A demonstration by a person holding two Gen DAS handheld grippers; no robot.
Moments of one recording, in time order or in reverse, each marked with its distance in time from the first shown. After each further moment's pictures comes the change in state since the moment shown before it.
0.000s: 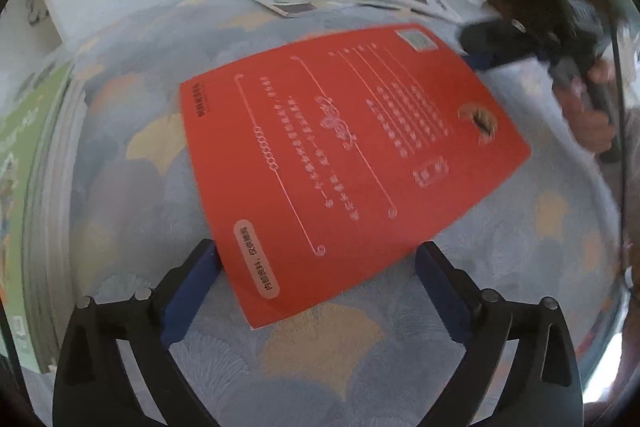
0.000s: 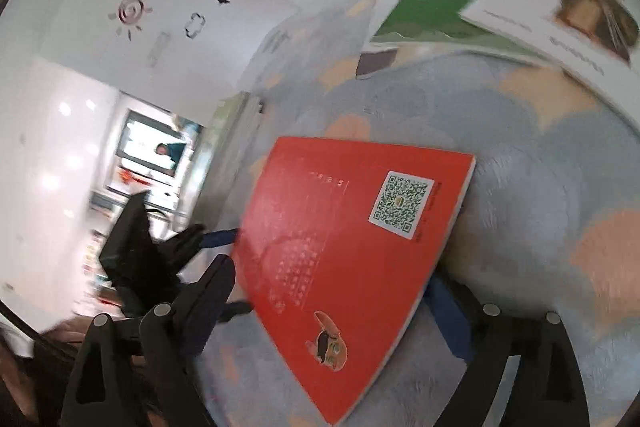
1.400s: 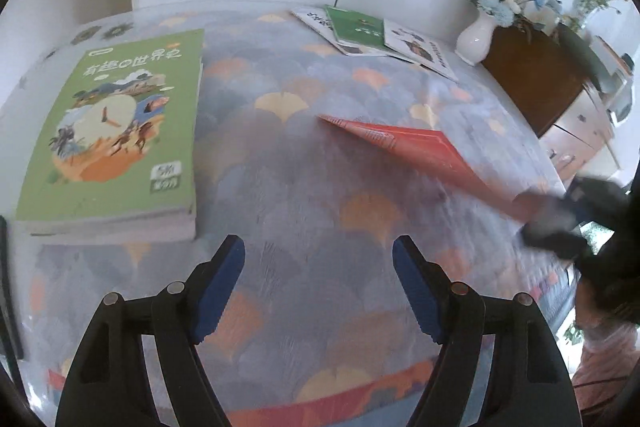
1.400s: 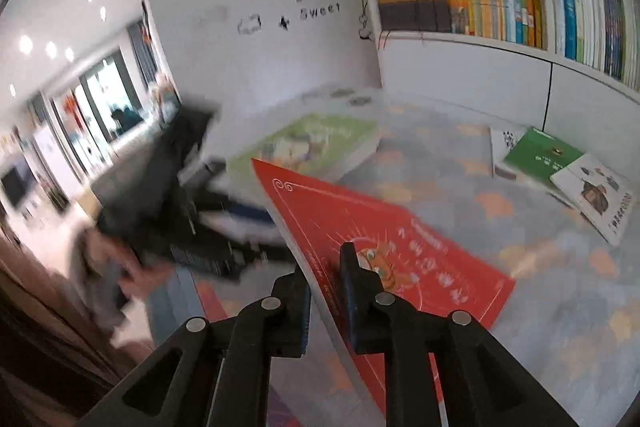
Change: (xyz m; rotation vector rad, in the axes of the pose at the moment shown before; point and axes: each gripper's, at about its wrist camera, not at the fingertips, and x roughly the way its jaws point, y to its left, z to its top) left arm -0.117 0.079 -0.090 -0.180 -0.129 -0.108; right arm 0.050 0.259 -0.165 -0.507 -0.288 -0.405
